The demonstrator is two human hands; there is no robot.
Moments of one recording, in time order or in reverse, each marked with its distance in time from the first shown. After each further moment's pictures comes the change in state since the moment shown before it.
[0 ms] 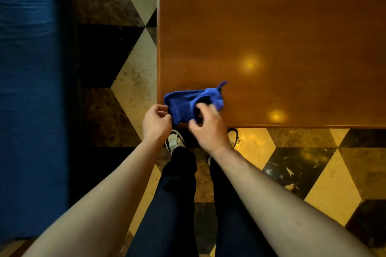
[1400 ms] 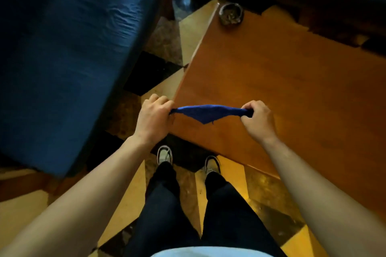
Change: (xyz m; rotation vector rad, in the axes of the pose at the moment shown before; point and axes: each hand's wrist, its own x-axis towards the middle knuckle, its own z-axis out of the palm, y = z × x) left_hand -0.197 0.119 -0.083 0.605 0.446 0.750; right_hand 0.033 -0.035 -0.279 -0.232 -0.067 -0.281
